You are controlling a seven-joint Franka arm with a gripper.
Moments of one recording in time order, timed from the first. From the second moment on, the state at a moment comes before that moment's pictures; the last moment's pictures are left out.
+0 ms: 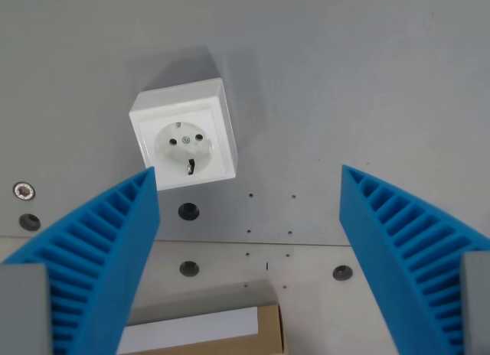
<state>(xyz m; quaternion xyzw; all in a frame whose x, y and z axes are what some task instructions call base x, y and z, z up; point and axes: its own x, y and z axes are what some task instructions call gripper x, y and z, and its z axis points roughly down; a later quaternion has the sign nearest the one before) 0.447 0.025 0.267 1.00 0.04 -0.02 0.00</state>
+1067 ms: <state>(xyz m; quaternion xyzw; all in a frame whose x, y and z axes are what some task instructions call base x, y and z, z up) 0.430 0.050 0.202 1.00 0.08 -0.02 0.01</state>
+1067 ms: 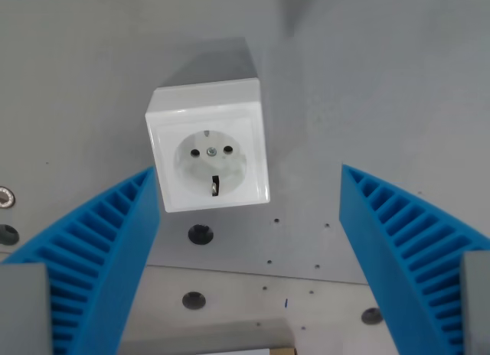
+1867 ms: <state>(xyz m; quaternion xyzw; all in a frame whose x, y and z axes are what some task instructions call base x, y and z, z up) 0.421 0.062 0.171 0.99 0.10 -0.02 0.01</state>
